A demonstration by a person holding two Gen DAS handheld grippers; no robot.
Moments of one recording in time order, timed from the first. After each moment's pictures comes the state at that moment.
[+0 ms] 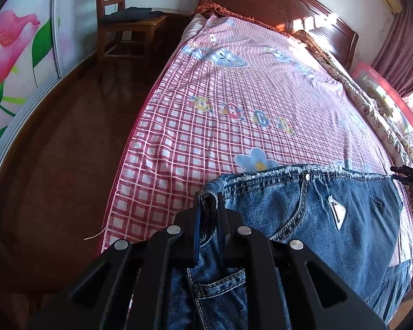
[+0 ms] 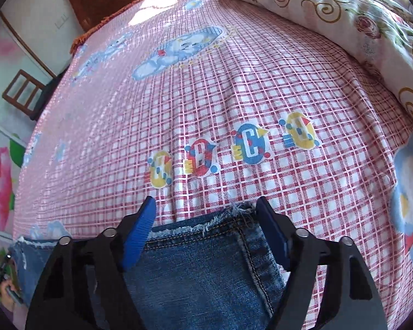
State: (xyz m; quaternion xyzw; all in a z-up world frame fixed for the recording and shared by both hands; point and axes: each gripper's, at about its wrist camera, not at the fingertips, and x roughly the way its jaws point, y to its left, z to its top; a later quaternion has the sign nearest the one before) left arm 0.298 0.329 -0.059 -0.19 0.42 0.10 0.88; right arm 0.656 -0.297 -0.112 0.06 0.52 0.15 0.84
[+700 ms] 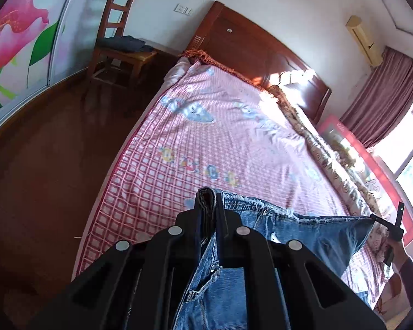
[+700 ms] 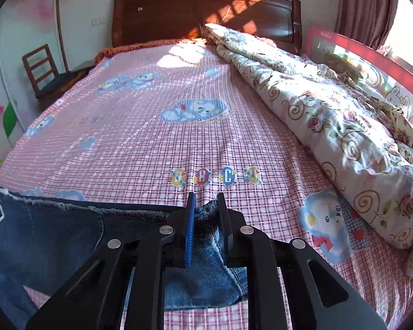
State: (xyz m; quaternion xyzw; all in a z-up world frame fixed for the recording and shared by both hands) left arm 0.248 0.322 0.005 -0.28 0.27 0.04 0.92; right arm 0.501 -0.313 0.010 -0.06 0.34 0.14 0.93
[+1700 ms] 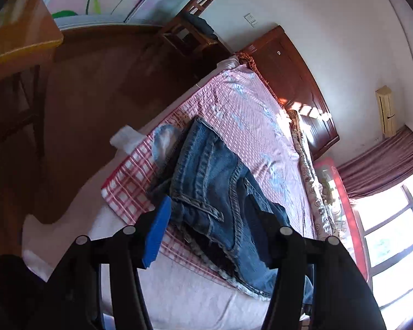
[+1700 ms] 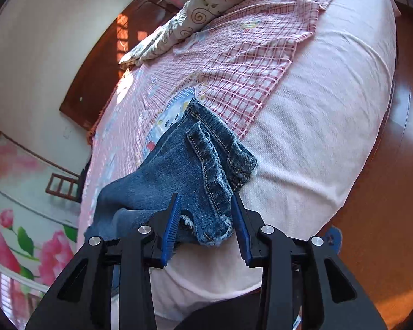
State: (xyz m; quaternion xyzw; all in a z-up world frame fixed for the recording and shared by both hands) left arm -0.041 0.260 -0.052 -0.47 0.26 0.10 0.83; right arm 0.127 -0.486 -0.175 0.40 0.38 0.07 0.83
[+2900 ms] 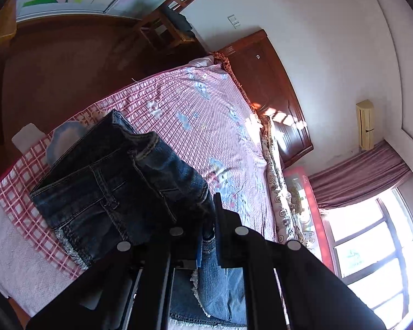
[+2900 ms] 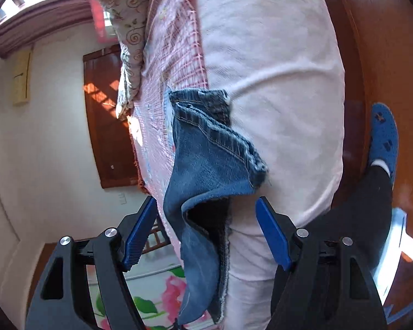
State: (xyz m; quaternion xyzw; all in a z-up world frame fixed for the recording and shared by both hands) left arm 0.033 0.228 -0.012 -0.51 0.22 0.05 0.83; right arm 0.069 -0.487 -0.210 0.70 0.35 0.08 0.62
